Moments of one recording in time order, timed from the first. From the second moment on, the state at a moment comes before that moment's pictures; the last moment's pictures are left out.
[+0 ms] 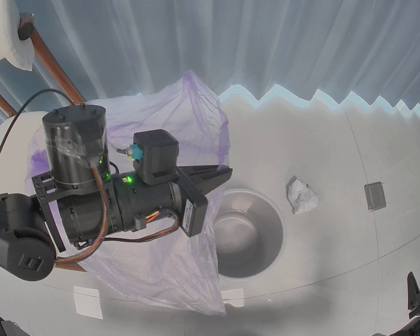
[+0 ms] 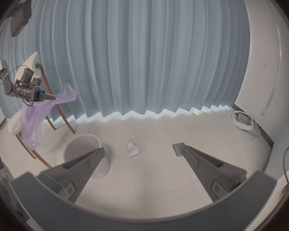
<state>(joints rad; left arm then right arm) -0.74 1.61 -0.86 -0.63 -0.20 0.16 0.00 0.02 -0.02 0.00 -0.05 0.02</state>
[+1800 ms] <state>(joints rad) -1.09 1.76 -0.99 -0.65 -0.14 0.04 0.00 0.02 -0.02 0.00 -0.05 0.02</state>
